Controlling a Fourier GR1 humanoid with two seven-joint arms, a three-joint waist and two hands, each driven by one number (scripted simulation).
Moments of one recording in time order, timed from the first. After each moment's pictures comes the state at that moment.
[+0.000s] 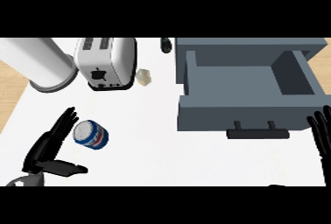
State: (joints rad) left arm -0.09 0.26 0.23 -1.02 -0.08 -0.41 -0.46; right arm 0.24 -0.03 -0.20 -2.07 -0.02 0.18 0.03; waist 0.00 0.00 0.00
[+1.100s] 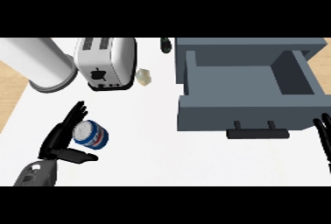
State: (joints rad) left arm -0.26 0.26 0.22 -0.73 -0.10 -0.36 -0.57; right arm 0.26 -0.02 -0.22 -2.13 -0.05 0.20 0.09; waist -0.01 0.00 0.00
